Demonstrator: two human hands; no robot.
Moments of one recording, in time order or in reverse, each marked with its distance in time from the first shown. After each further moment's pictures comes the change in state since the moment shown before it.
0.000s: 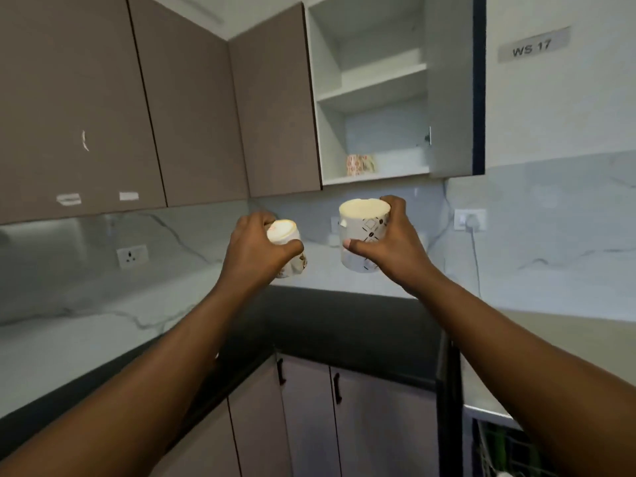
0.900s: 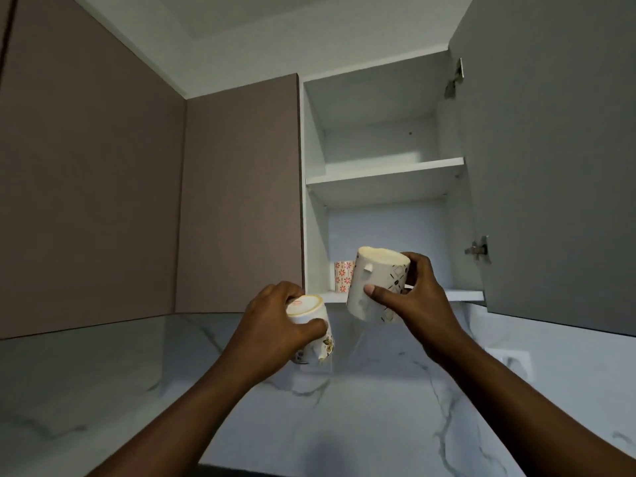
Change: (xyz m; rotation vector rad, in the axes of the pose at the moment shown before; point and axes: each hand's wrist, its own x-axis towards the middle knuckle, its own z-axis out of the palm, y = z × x) left_hand 0.378 -0.161 0.194 -0.263 -0.137 0.264; right_hand 0.344 0.201 0.126 -0.038 0.264 -0.001
